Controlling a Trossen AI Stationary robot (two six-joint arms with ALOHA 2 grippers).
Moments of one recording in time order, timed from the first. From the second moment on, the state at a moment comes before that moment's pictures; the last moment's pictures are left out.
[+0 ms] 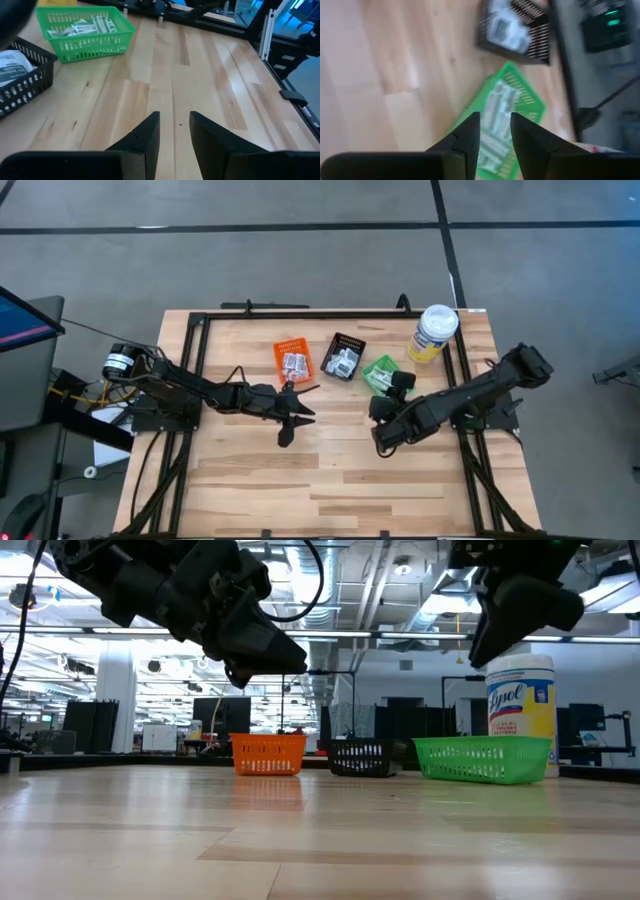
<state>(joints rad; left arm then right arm) -0.17 1.36 0.60 0.53 -0.06 -0.21 0.42 1.54 1.14 -1.12 0.76 0.53</state>
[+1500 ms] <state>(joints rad) -0.16 0.47 0.26 0.25 -0.16 -0.14 0.36 1.54 1.14 -1.08 0.73 0.52</state>
